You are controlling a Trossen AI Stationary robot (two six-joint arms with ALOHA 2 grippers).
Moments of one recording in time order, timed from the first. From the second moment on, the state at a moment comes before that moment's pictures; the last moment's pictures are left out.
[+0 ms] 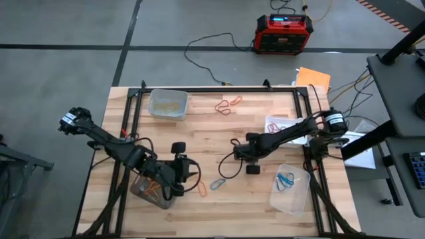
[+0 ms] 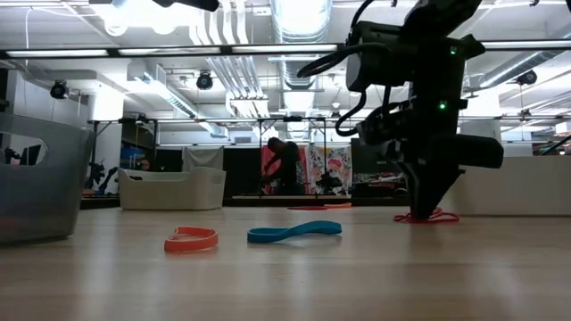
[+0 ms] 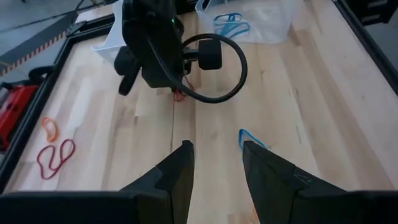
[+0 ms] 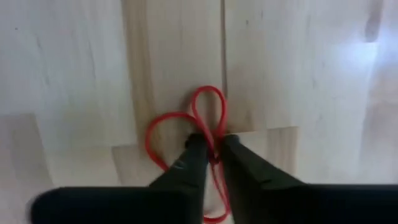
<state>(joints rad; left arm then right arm) -0.52 1.37 1.10 -0.46 -0.54 -0.15 0.10 1.78 1.00 -0.67 0.13 0.13</state>
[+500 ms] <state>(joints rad) -0.52 1.44 1.09 -0.35 -0.56 -0.17 0.10 1.54 0.99 -0.40 0.12 -0.05</state>
